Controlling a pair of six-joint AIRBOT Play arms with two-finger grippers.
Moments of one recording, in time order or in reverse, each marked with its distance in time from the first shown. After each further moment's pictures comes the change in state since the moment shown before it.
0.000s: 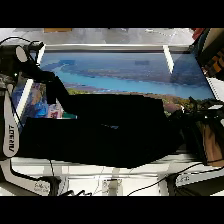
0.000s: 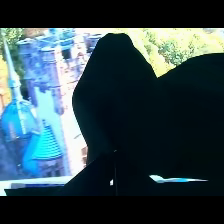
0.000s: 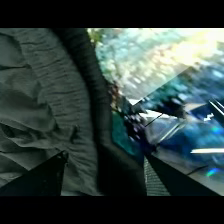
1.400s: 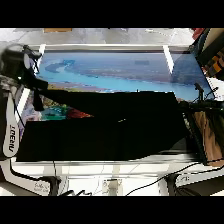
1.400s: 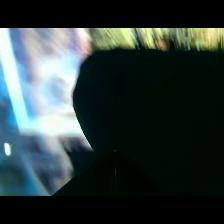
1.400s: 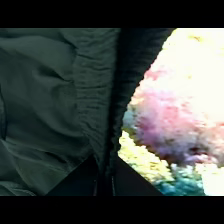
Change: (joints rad) left arm 0.002 -0.004 -0.163 0.259 -0.080 0.023; right arm -0.007 0.011 0.167 0.030 -0.077 -0.173
